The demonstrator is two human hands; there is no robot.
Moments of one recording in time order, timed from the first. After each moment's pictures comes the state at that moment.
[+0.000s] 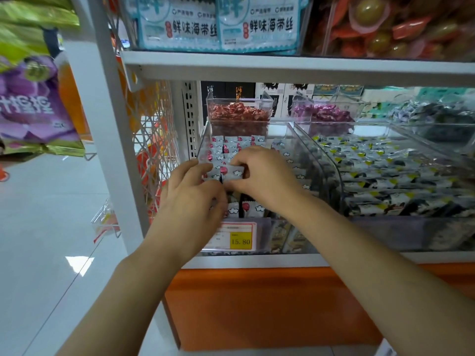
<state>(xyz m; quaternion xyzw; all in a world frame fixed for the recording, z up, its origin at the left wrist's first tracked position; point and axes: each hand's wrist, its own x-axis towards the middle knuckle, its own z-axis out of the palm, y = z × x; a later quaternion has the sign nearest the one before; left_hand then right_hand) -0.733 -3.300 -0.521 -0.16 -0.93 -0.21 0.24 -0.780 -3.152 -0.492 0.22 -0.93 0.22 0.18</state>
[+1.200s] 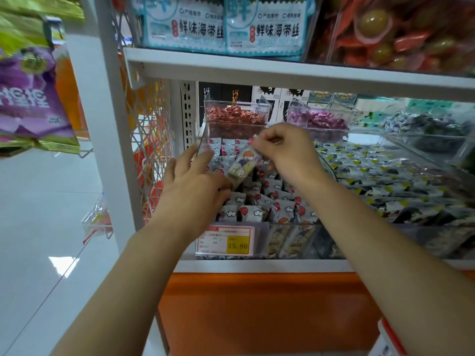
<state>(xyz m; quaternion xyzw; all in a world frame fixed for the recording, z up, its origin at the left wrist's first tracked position) -0.758 -3.294 -0.511 -0.15 -0.96 -0.13 0.21 -0.790 -3.129 -0.468 0.11 -0.84 0.49 0.21</state>
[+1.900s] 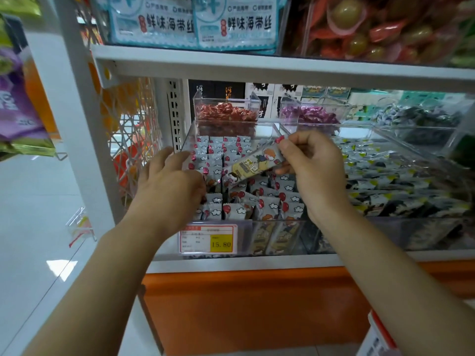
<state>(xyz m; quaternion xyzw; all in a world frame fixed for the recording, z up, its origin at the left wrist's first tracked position) -0.758 -3.294 -0.504 -0.11 -0.97 -0.12 0.18 -0.751 -3.095 -0.485 0.08 -0.73 0.60 0.31</state>
